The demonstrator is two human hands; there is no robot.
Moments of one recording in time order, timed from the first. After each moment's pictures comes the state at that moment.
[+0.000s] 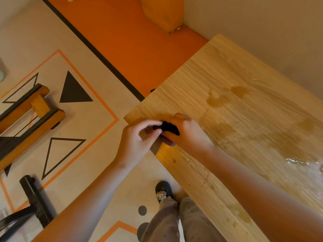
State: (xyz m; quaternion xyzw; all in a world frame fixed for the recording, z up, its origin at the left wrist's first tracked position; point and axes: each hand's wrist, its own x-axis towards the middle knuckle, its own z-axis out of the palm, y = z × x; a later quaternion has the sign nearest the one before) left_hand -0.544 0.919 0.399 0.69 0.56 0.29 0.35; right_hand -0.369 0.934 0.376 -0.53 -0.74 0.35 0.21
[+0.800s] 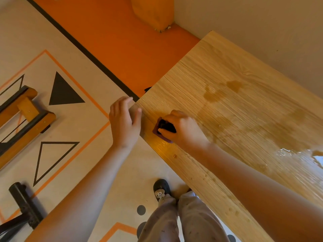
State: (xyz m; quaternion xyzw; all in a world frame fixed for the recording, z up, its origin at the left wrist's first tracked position) left_hand -0.568 0.956 0.361 0.68 0.66 0.27 0.19; right_hand -0.380 0.927 0.376 -0.55 -0.76 0.27 0.22
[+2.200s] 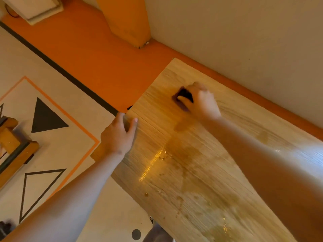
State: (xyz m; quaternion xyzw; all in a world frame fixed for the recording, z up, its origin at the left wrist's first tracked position) left_hand -0.488 1.030 0.359 0.71 0.69 0.11 0.13; right_hand -0.229 1.043 0.372 -0.67 -0.67 0.17 0.26
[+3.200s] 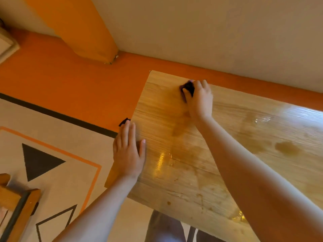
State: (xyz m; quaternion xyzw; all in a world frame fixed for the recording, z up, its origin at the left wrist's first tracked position) left_hand -0.492 1.034 0.352 0.84 0.52 0.11 0.10; right_hand -0.232 1.041 0.371 -0.86 -0.38 0.08 0.33
